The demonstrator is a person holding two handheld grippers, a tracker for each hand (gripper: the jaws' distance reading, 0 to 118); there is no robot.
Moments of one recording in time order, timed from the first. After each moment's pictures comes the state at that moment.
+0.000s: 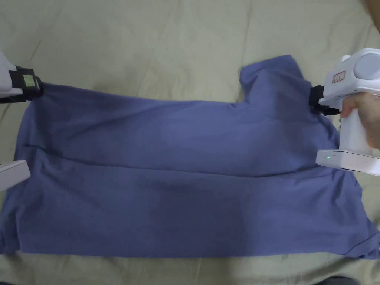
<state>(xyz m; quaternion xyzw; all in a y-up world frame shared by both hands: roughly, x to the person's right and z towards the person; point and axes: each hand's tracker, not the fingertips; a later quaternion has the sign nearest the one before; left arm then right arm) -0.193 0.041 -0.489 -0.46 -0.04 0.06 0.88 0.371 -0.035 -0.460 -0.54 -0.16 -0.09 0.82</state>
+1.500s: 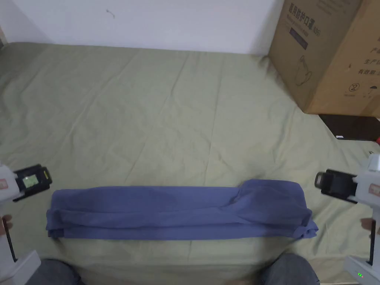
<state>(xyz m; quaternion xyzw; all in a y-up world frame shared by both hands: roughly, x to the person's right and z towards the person) -0.261 0.091 -0.247 -0.34 0.06 0.11 0.93 0.349 0.117 -0.113 -0.34 -0.22 -0.09 0.91</state>
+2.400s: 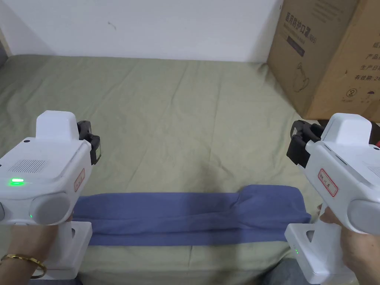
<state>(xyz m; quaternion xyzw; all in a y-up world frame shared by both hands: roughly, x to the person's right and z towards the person) -0.144 0.141 -0.200 -0.12 -0.08 -0.04 0.99 0.223 0.169 -0.103 -0.11 -0.08 -0.05 0.99</state>
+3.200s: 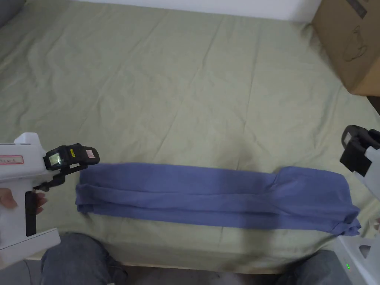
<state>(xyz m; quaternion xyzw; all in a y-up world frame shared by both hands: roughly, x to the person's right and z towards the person) -0.333 0.002 -0.305 -0.46 -0.18 0.33 0.81 0.215 0.141 -0.136 -0.19 -0.09 -0.04 0.98</state>
